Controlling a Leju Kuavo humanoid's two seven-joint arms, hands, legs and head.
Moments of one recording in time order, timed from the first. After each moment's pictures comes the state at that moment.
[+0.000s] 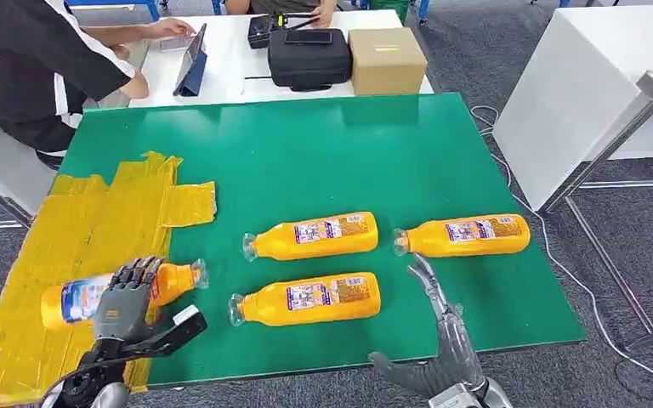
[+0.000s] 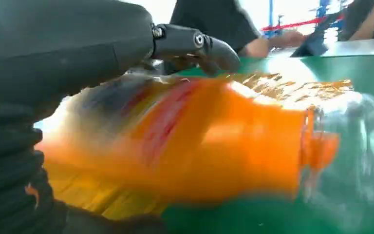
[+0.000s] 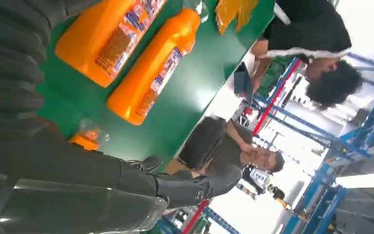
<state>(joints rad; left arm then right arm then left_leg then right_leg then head) -0.15 0.21 -0.39 -1.16 -1.07 0.40 0.11 0.26 -0.37 0.54 -1.91 0.21 -0.48 -0.40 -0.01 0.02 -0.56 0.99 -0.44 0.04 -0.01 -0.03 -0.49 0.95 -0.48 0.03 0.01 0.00</state>
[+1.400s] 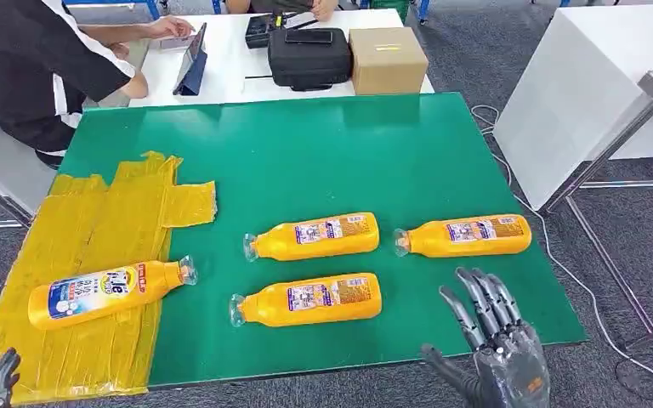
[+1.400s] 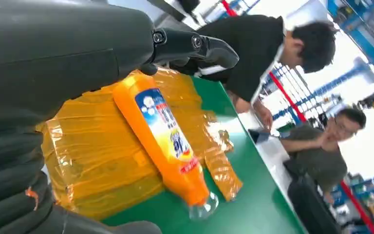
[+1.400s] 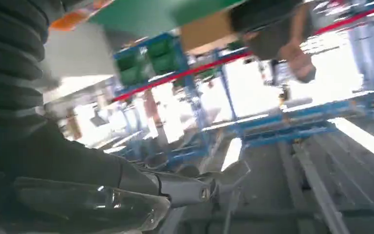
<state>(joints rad) 0.66 0.25 -0.21 -2.02 -0.26 0.70 -0.40 0.48 -0.41 0.26 -2.10 1.17 -0.66 -0.01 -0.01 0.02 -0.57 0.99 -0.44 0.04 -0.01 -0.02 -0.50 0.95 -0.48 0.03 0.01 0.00</state>
